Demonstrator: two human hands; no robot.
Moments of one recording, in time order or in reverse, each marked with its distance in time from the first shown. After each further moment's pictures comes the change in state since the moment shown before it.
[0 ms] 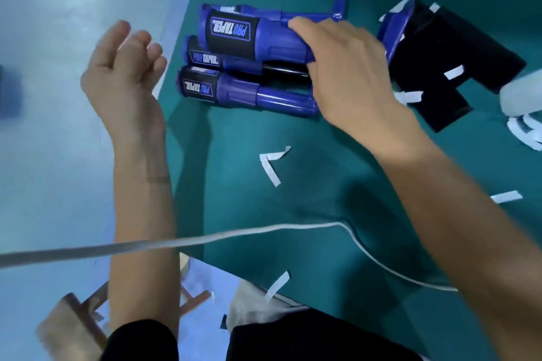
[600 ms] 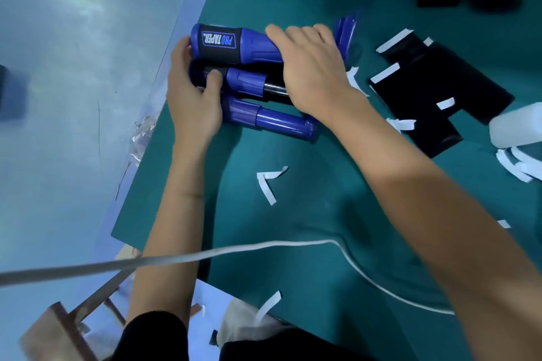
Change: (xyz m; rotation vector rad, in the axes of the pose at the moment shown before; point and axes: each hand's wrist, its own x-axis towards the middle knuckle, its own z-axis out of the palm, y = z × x) left_hand 0.002 -0.061 0.038 0.645 -0.220 0.246; right_hand 0.066 0.002 0.048 -0.079 -0.049 -0.134
